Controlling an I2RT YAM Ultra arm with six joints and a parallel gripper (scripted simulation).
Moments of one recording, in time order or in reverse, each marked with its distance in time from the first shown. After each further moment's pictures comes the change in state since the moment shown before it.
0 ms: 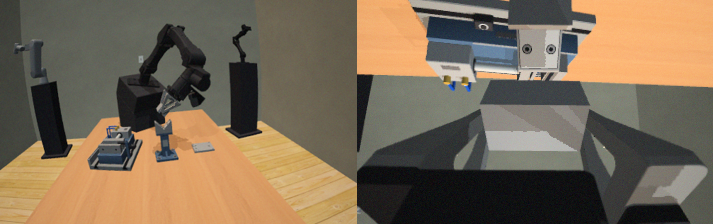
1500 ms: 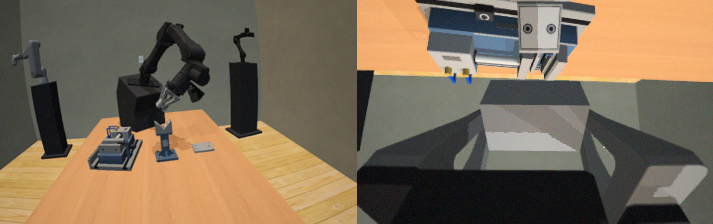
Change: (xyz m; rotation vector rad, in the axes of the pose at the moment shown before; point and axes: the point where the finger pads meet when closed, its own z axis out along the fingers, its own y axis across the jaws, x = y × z) arm 0.014 0.001 -0.013 0.002 -0.003 0.003
